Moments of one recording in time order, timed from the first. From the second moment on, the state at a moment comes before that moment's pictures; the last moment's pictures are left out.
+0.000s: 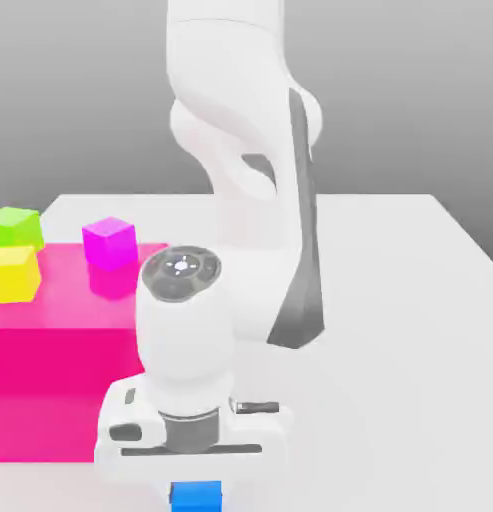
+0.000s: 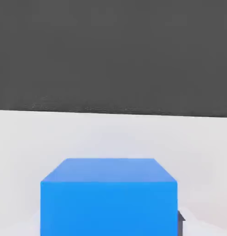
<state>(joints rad) -0.02 0.45 -0.08 -2.37 0.10 2.81 0.57</state>
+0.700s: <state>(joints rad) -0.18 -0.27 -0.16 -2.49 0.11 2.28 0.97</state>
